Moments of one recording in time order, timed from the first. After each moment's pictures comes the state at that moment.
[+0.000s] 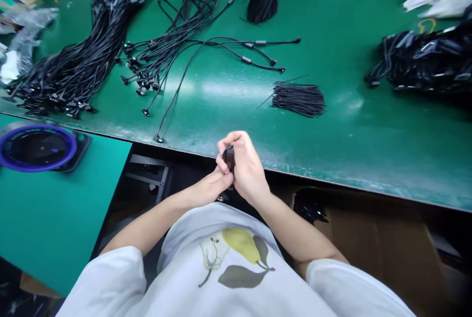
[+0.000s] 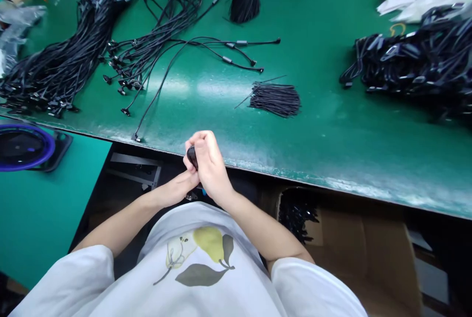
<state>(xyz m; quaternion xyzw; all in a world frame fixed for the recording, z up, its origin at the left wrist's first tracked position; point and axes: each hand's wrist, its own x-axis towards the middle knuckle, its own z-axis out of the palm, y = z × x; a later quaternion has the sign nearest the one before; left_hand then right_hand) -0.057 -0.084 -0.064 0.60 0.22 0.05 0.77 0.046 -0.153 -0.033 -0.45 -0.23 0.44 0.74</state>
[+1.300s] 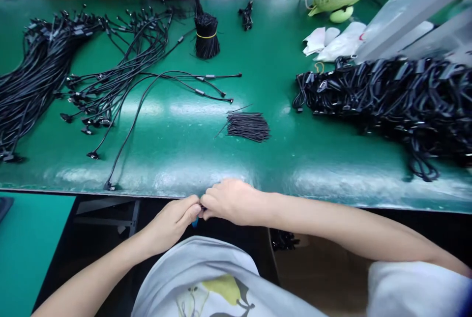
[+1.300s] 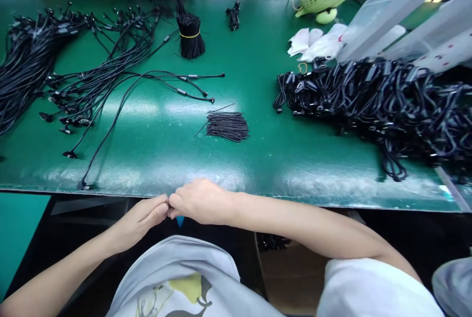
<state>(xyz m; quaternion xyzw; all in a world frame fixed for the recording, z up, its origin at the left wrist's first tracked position) -0.034 -0.059 -0.033 0.76 0.17 -0.13 0.61 0.148 -0.187 -0.033 -0.56 -0.82 0.08 0.13</state>
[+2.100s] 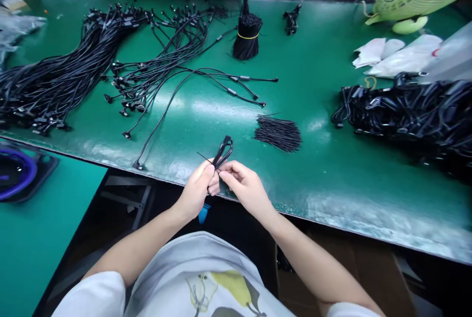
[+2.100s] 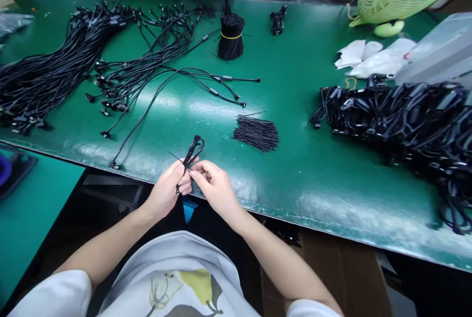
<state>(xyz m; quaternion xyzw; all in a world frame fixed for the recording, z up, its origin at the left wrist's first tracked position) 0.007 -0.072 -0.052 0.46 0.26 0.17 0.83 0.120 -0.163 -0.058 -0.71 -0.49 0.24 0.45</state>
